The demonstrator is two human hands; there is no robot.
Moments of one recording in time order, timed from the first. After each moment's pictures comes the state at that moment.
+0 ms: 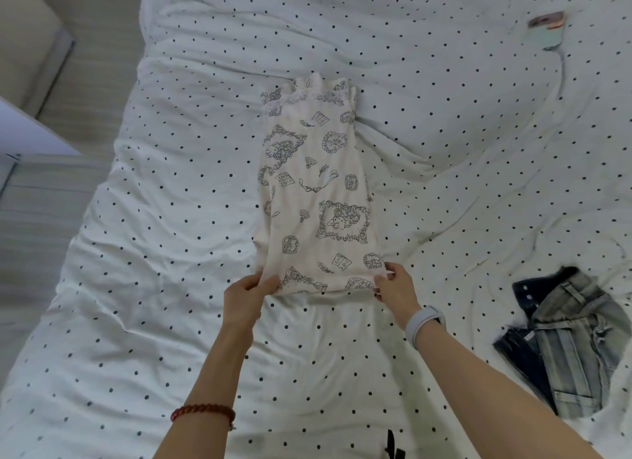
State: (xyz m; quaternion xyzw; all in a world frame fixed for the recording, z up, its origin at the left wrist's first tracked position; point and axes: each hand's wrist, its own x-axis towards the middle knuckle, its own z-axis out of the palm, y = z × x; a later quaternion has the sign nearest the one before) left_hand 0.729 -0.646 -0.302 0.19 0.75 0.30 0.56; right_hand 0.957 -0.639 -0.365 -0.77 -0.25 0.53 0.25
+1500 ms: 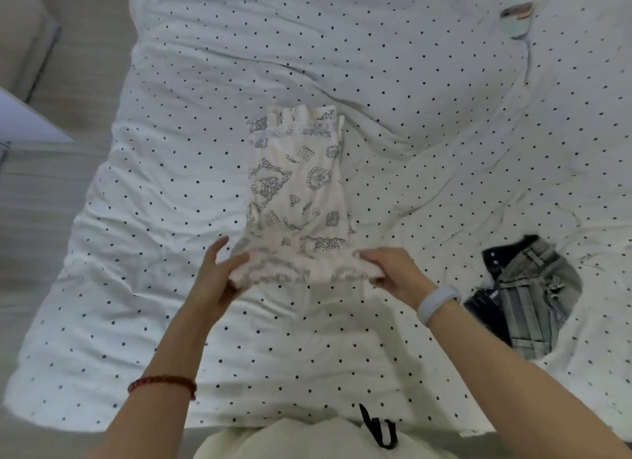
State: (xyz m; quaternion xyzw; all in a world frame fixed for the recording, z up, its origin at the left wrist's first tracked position) left_hand 0.690 -0.680 -0.273 0.11 0.65 0.35 0.66; right_hand 0.962 -0.676 -0.273 -0.70 -0.17 0.65 0.24
